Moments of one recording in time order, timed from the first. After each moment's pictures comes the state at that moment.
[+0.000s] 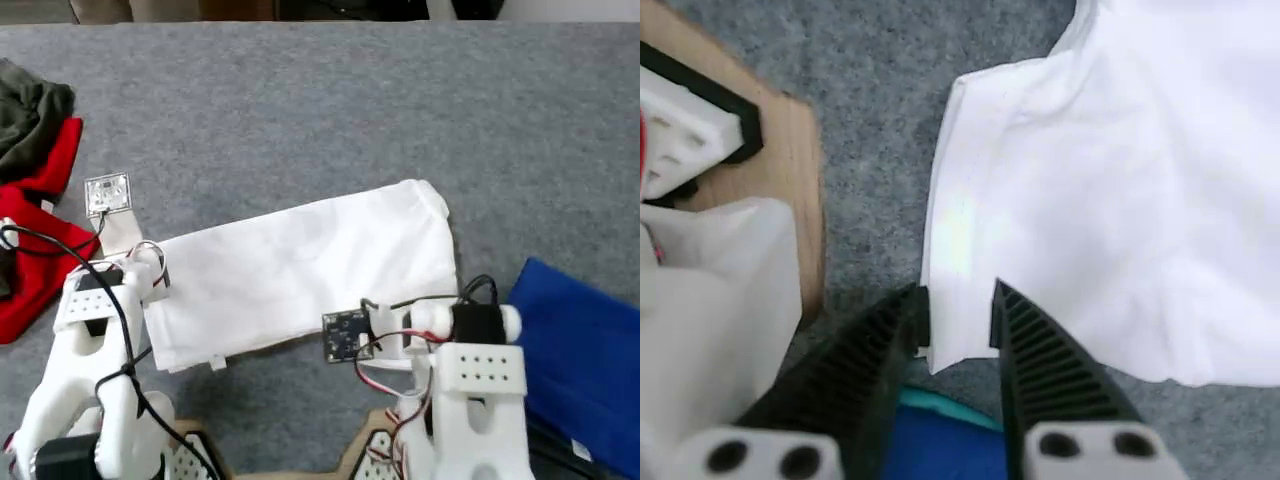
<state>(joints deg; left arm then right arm) -13.5 -30.3 65.9 33.4 -7.0 -0.9 -58.9 67.4 86.9 84.9</state>
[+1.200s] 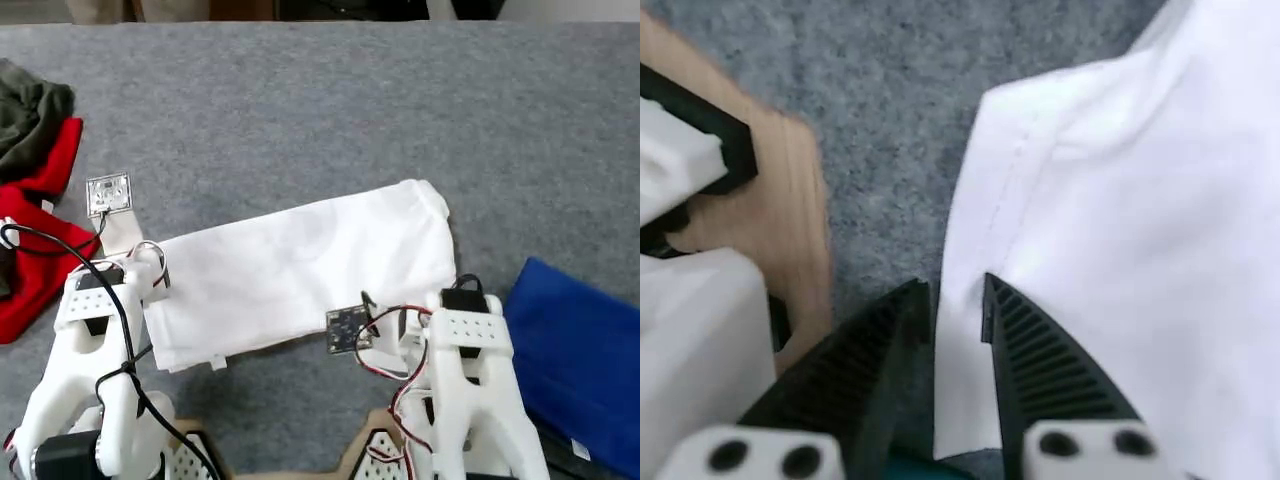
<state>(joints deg) -13.5 -29.8 65.8 33.4 -7.3 2.6 -40.7 74.2 68.7 85.5</state>
